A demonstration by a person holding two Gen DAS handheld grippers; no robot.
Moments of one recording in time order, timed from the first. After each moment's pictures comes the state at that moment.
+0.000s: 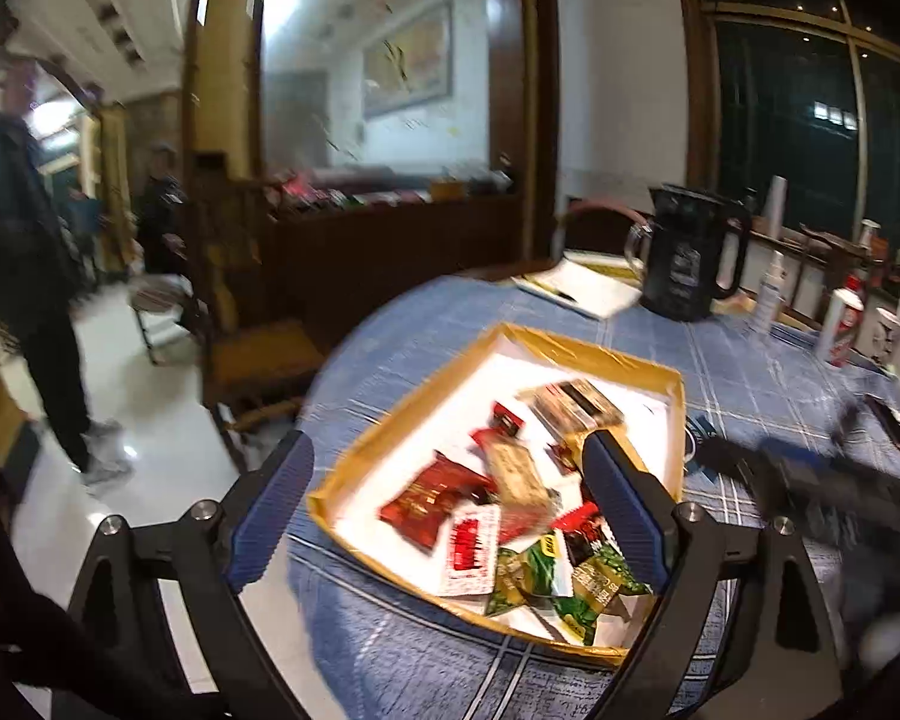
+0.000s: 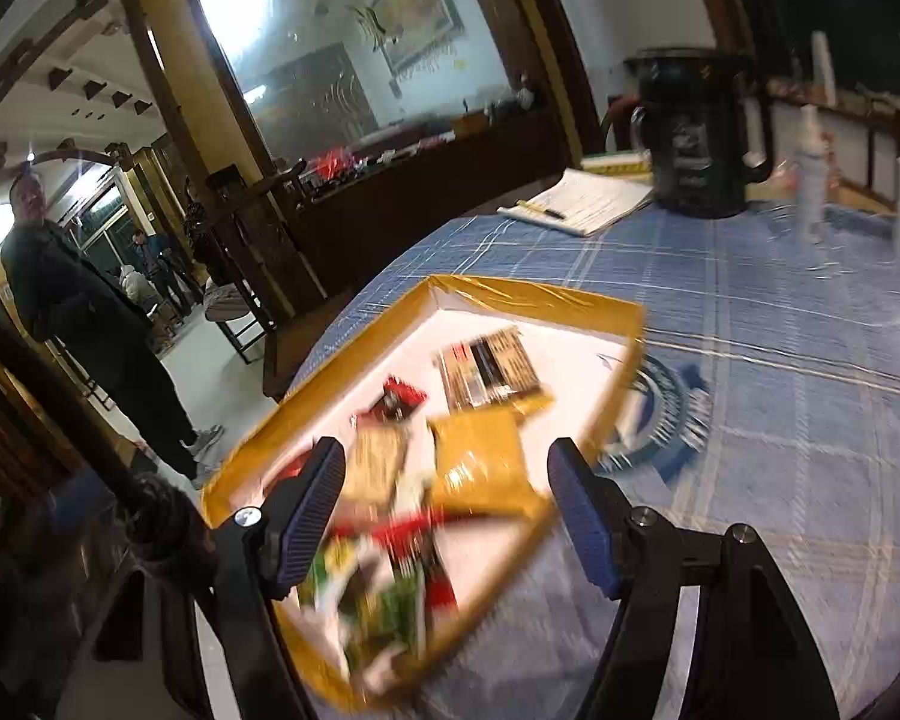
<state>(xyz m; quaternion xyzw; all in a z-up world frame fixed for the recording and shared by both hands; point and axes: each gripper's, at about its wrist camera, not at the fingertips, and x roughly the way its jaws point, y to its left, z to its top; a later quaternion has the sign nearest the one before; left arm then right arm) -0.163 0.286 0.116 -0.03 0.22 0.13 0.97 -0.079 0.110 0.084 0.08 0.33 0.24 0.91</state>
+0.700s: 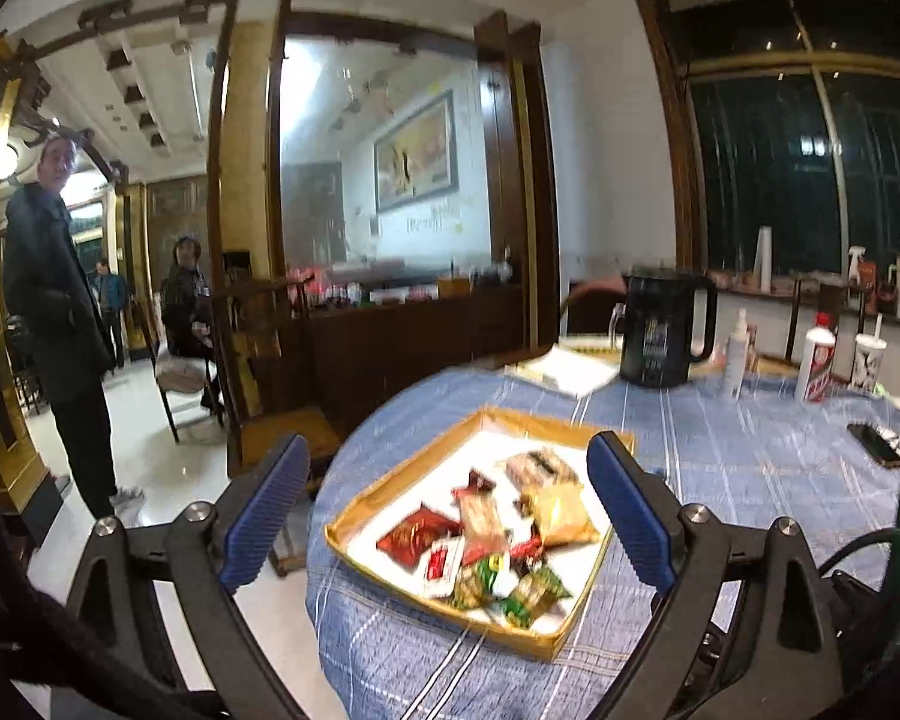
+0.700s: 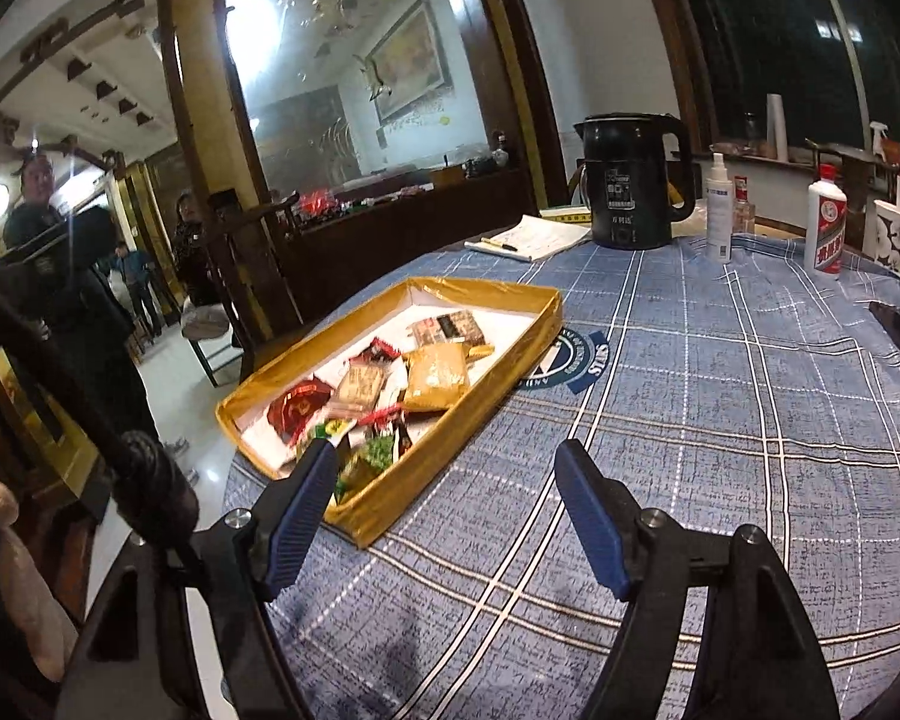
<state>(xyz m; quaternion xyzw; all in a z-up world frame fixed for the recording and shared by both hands) -0.225 0.231 0.146 0.00 0.13 0.14 0.98 -0.180 0.077 0.073 0.05 0.26 0.20 0.94</state>
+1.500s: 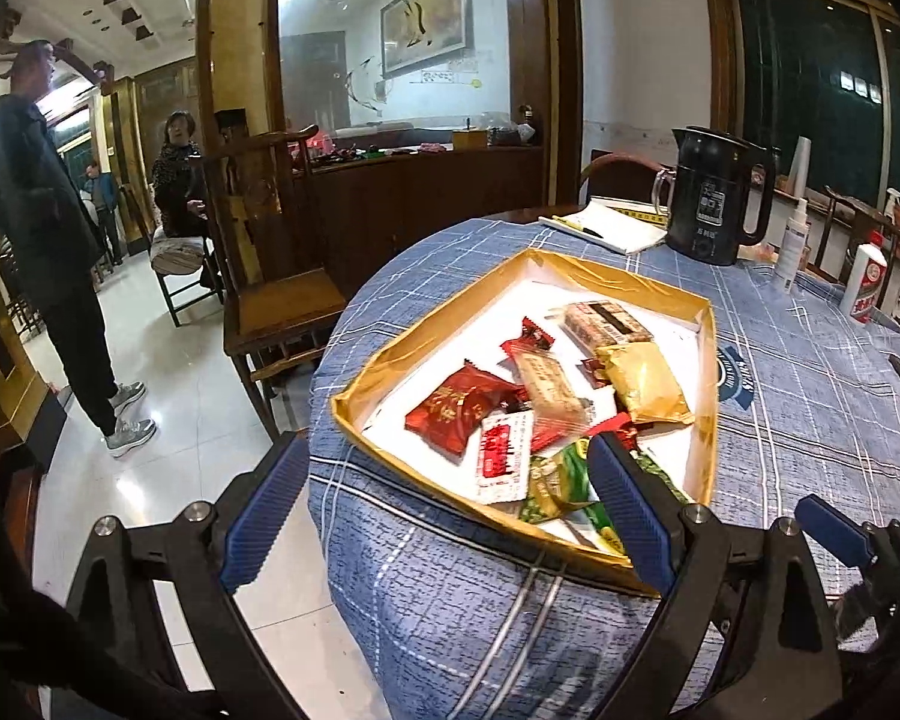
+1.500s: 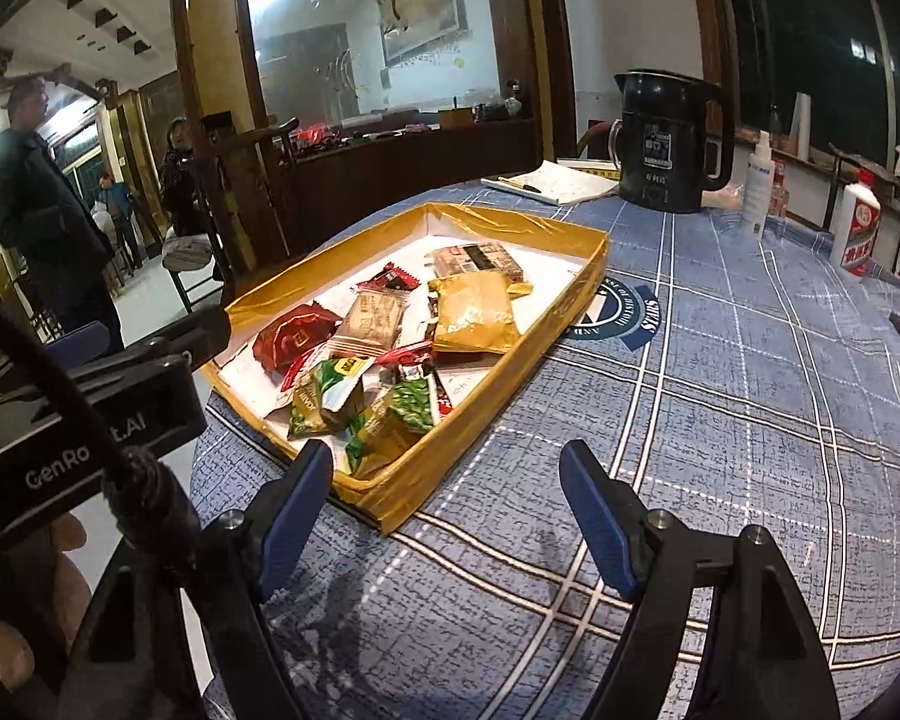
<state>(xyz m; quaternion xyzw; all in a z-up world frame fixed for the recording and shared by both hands) -0.173 0.287 0.077 -0.03 0.28 0.15 0.95 -0.165 0.136 0.041 -0.02 0.31 0.19 0.93</state>
